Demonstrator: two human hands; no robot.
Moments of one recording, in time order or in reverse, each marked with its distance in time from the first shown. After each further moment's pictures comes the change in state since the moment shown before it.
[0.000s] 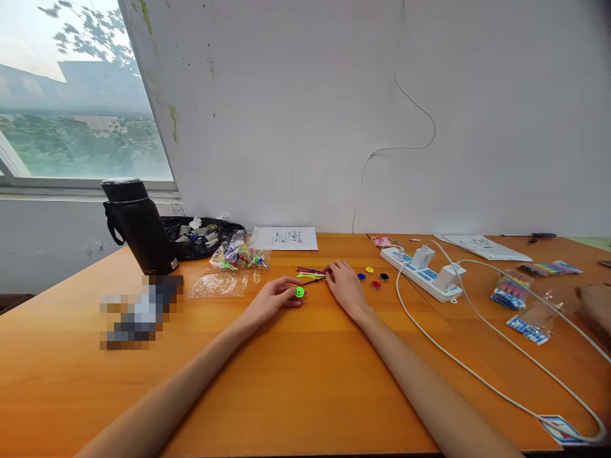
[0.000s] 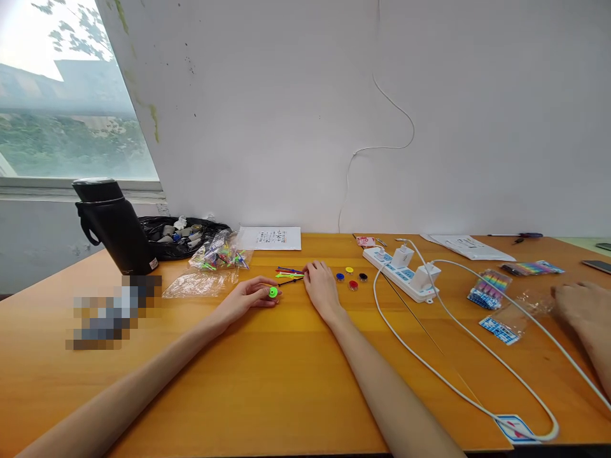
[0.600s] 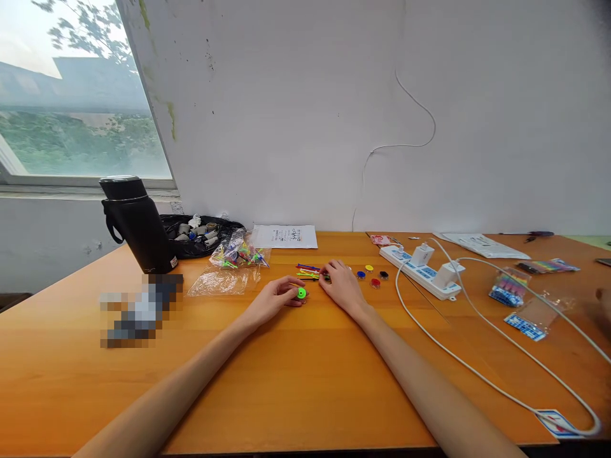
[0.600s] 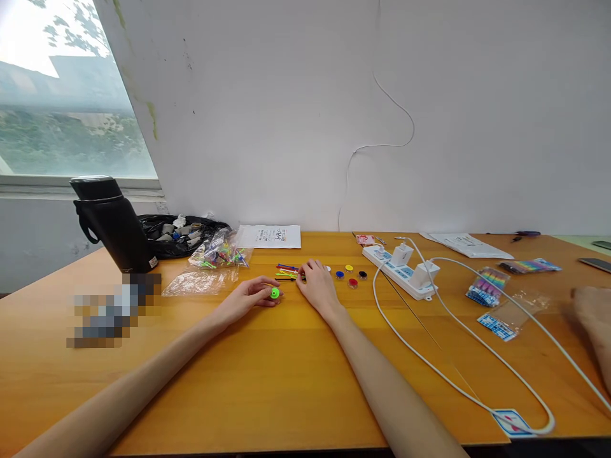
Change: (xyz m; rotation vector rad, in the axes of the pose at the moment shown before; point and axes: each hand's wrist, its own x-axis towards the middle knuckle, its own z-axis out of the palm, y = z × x) left_hand 0.000 -0.001 0.001 0.060 -0.051 0.015; right_hand -0.003 -0.007 -0.002 -0.036 -0.010 -0.078
